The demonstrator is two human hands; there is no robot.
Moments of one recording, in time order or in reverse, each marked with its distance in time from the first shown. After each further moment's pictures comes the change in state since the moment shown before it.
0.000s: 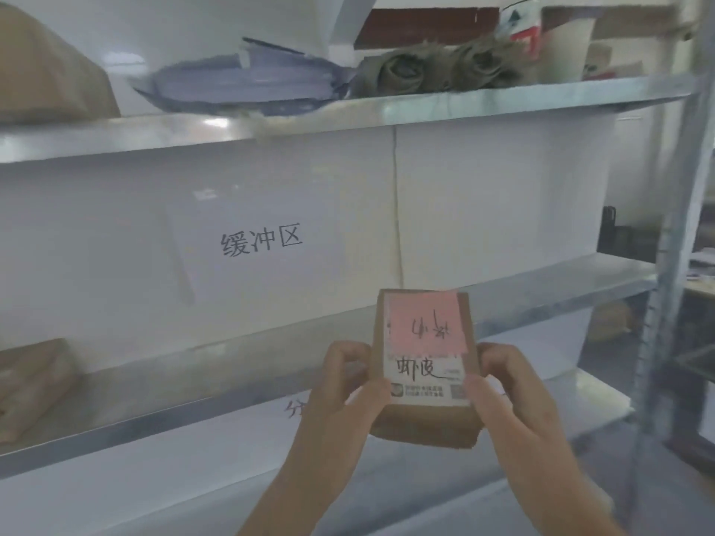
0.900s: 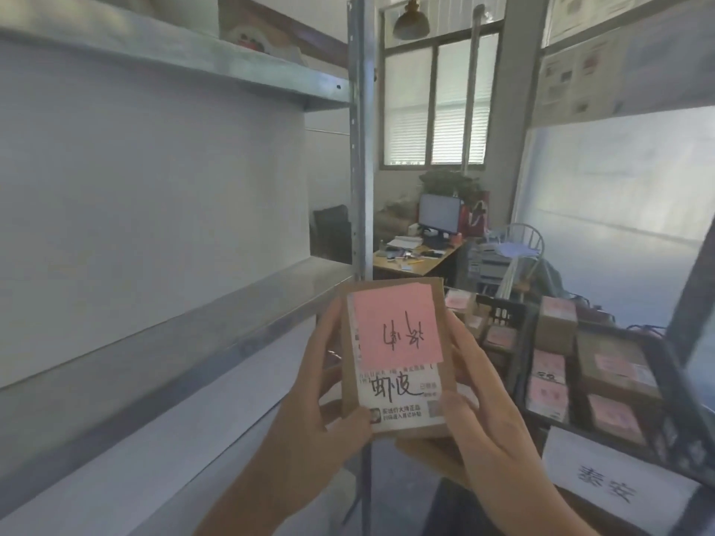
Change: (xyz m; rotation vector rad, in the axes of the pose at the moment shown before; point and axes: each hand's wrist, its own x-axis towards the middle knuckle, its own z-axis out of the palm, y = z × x) left_hand 0.153 -0.030 0.346 -0.275 -0.696 0.341; right_hand 0.046 0.040 -0.302 -0.413 0.366 0.017
